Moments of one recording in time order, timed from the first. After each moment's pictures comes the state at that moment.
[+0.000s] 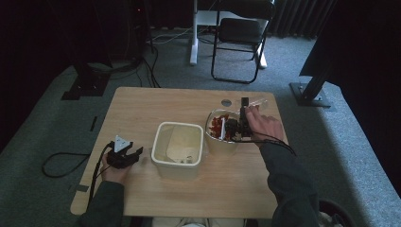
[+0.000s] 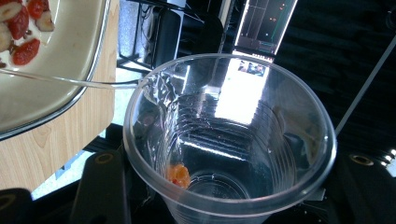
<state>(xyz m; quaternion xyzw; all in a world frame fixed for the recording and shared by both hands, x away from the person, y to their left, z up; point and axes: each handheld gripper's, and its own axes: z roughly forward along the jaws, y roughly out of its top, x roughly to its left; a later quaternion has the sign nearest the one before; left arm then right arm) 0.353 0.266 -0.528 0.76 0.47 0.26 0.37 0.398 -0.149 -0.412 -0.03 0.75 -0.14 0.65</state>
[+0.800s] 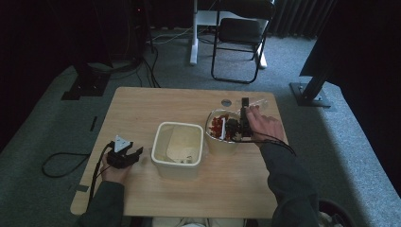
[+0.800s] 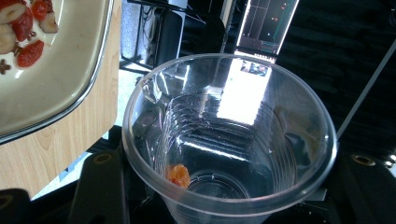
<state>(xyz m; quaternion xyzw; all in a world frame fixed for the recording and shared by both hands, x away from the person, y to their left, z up) 0.354 0.266 -0.528 0.76 0.47 0.26 0.37 0.399 -0.150 -0.414 -0.02 0.75 -0.13 0.65</state>
